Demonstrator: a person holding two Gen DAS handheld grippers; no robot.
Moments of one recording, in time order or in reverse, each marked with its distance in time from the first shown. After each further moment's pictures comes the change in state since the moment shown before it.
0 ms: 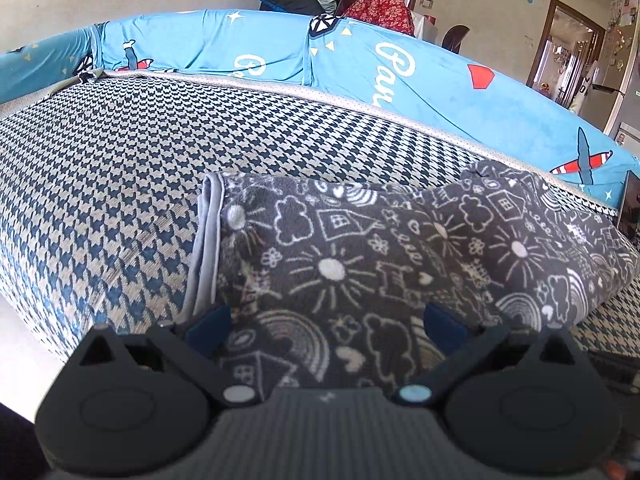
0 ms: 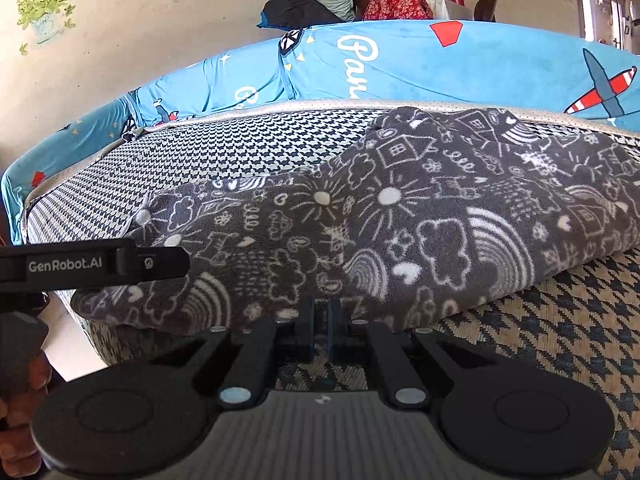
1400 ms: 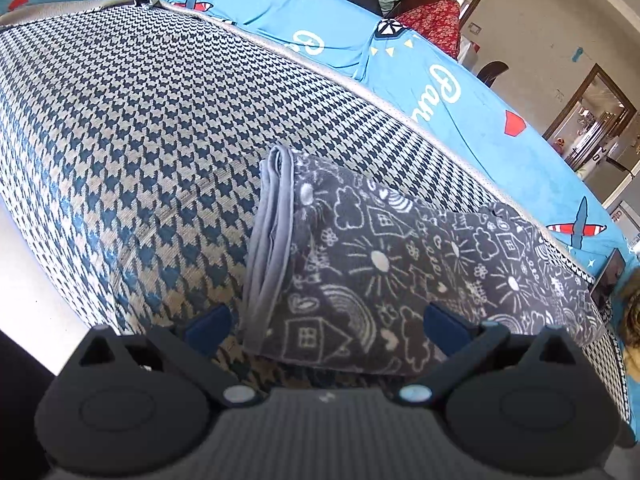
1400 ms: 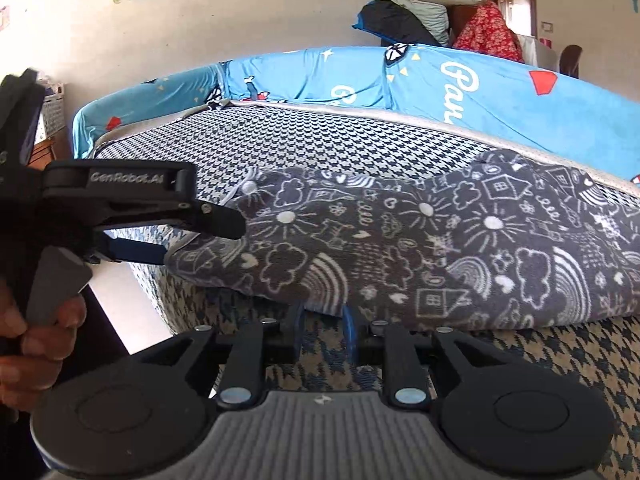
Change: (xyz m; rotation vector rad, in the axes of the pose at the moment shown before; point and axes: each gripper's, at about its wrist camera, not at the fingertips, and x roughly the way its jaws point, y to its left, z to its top) left arm -0.026 0.066 0.000 -0.296 0.066 -0.092; right arm -0.026 0.057 -0.011 -0.265 -0.014 0.159
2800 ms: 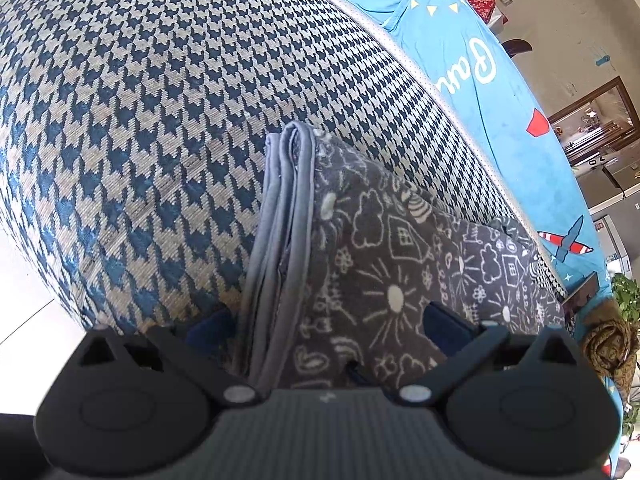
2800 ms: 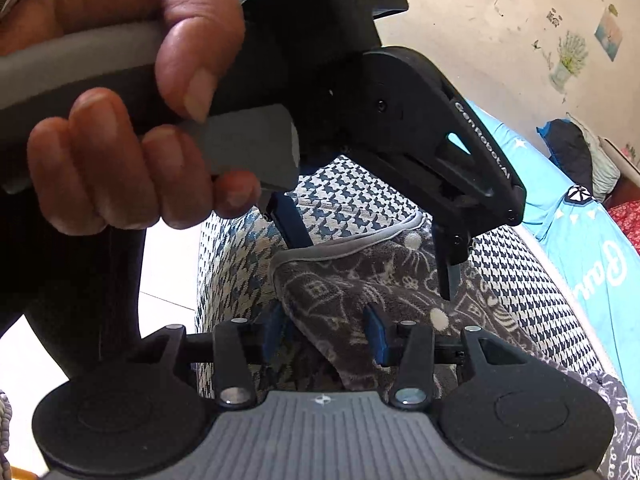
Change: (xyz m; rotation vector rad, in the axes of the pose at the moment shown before) left arm 0.054 0.037 0.050 -0.180 0.235 -0.111; right arm 0.080 0.081 0.006 -0.719 -0.042 0.149
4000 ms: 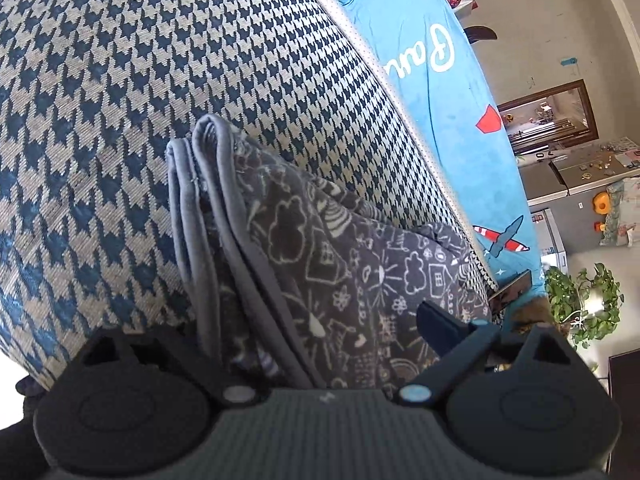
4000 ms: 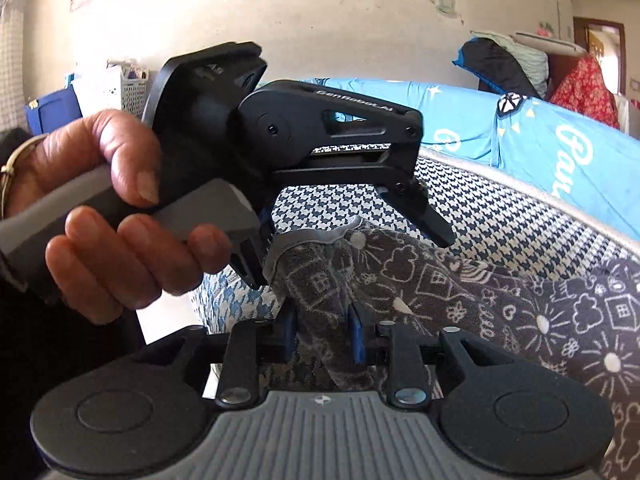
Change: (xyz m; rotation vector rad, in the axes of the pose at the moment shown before) left arm 0.014 -0.008 0.063 -0.060 0.128 -0.232; right arm -0.036 -0.058 -0.005 0.486 -0.090 -0.012
